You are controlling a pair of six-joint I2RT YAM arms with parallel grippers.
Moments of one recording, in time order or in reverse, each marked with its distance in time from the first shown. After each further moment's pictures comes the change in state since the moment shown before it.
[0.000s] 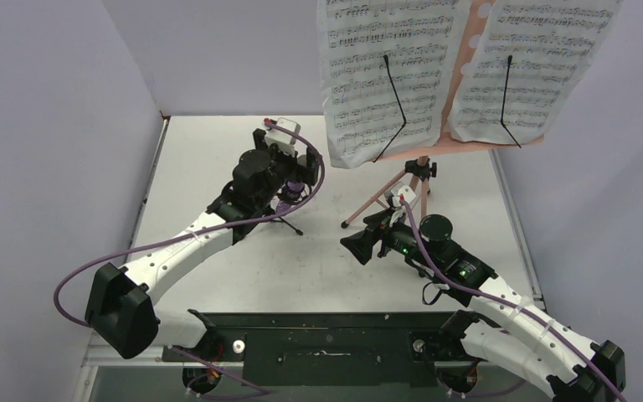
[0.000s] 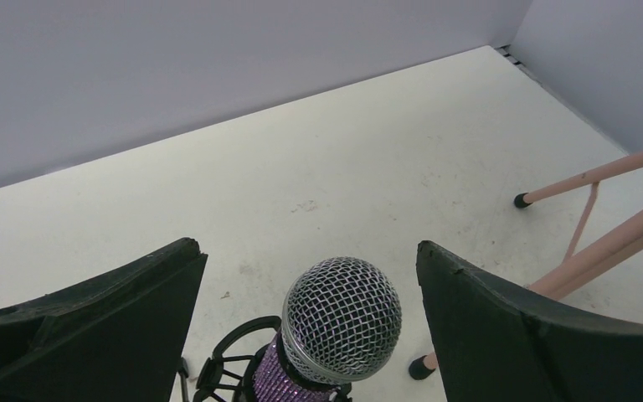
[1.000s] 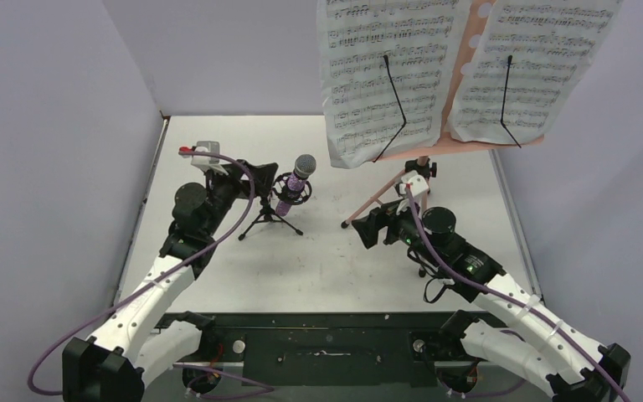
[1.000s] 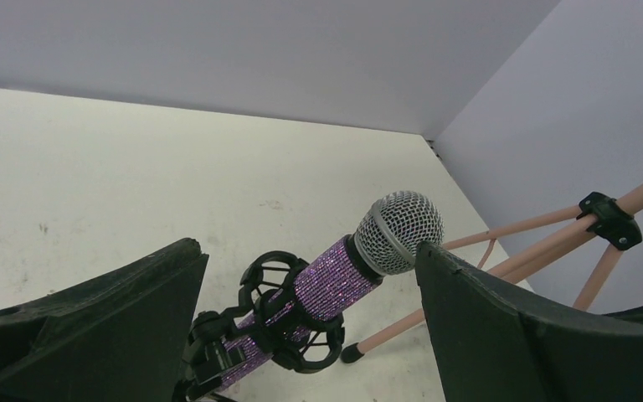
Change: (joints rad) left arm 0.295 -0.372 -0.341 0.133 0.262 -0.426; right arm -0.002 0.008 0.099 -0.136 0.207 -0.029
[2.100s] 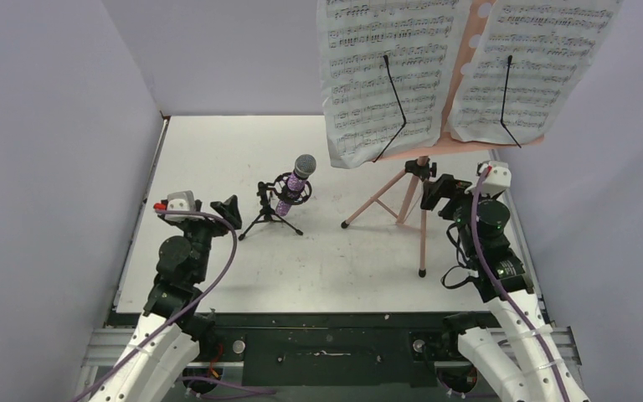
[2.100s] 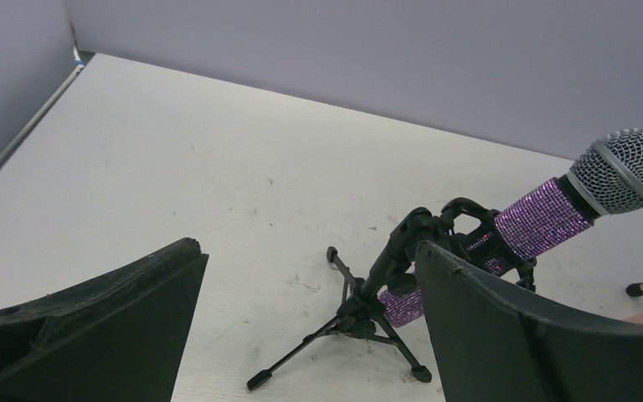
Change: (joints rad) left arm 0.000 -0.483 -0.303 -0.220 -0.381 0.221; right arm -0.472 -0.129 0.039 -0.098 0.217 0.060
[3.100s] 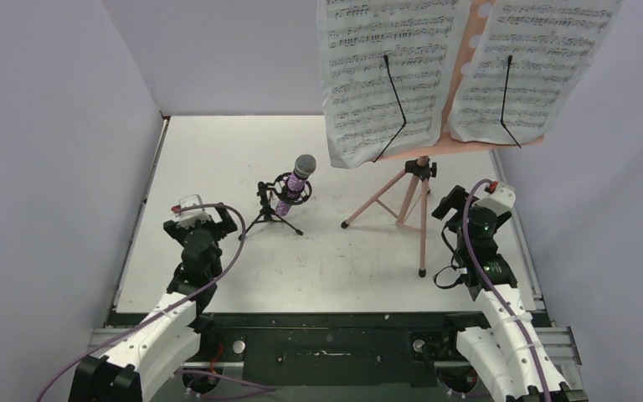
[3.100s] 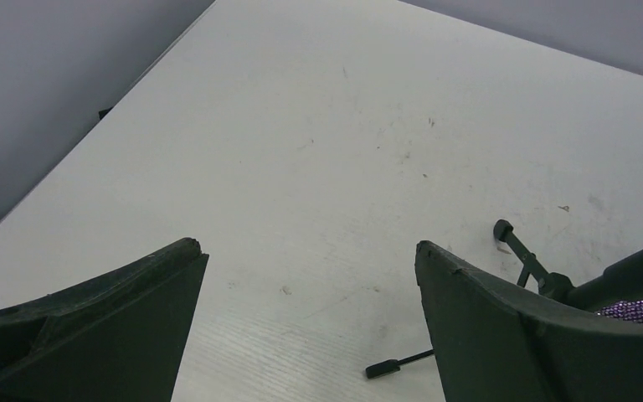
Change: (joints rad) left arm 0.038 0.266 -0.183 0.276 -0.310 0.048; right arm -0.152 0.041 -0.208 0.082 0.140 0.122
